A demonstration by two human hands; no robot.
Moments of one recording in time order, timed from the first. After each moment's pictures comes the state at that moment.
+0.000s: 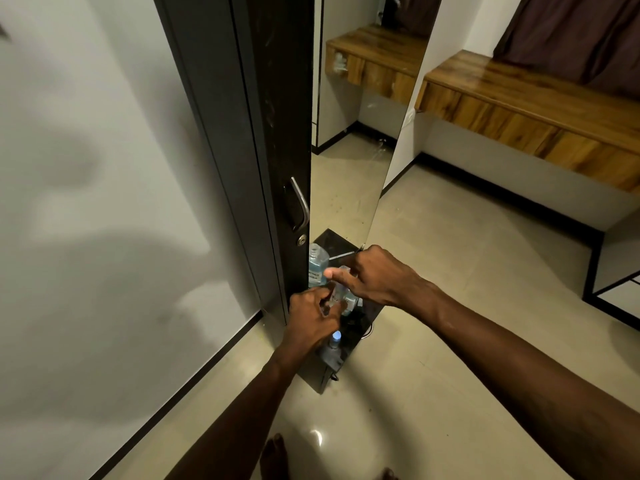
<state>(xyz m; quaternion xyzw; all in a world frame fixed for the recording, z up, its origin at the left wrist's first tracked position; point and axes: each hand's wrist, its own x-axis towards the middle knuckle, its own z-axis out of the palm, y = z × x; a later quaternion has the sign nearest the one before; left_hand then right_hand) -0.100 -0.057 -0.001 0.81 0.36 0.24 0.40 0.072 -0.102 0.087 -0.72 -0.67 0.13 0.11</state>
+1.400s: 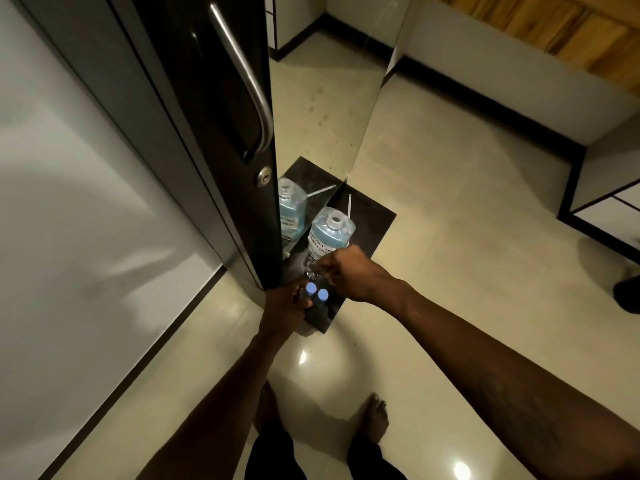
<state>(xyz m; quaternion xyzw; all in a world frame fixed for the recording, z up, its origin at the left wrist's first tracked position) -0.092 -0.032 -0.197 0.74 0.34 0.19 0.54 0.076 -0.092 -0.095 -0.76 -0.56 0.32 0.09</state>
